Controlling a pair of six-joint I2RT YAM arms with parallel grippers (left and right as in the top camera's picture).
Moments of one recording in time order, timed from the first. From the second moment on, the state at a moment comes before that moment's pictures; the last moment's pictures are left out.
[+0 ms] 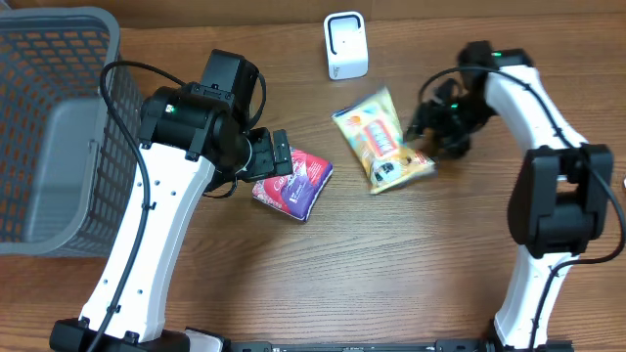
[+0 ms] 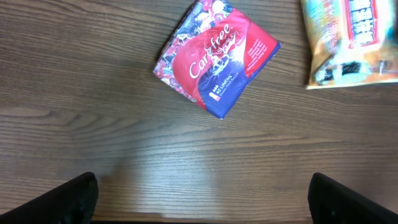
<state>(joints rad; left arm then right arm) -0.29 1.57 1.73 -1.52 0.05 -0.49 0.04 2.18 1.78 -1.28 -0.50 0.31</state>
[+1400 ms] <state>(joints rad) -0.29 1.57 1.73 -1.52 0.06 -0.49 0.13 2.16 1.62 -0.93 -0.62 0.28</state>
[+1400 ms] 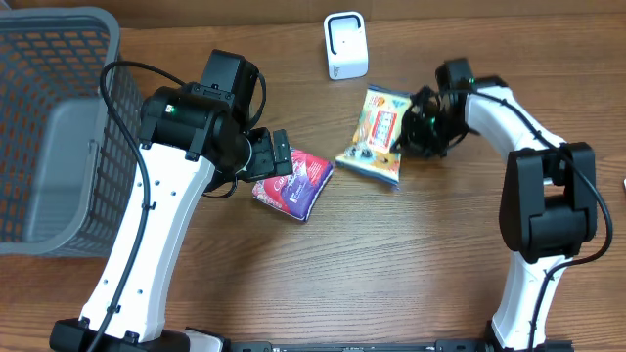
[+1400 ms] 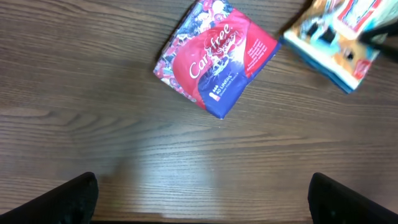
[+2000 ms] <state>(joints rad) -0.29 1.57 1.73 -1.52 0.05 -0.49 0.13 2.17 1.90 -1.30 -0.32 0.29</state>
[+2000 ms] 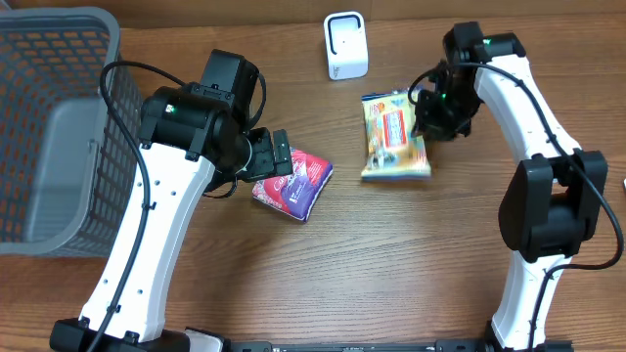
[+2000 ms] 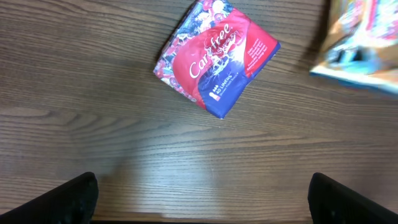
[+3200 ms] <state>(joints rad) -0.29 1.57 1.73 -1.51 0.05 -0.49 0.22 2.27 2.15 -1.32 -0.17 0.36</state>
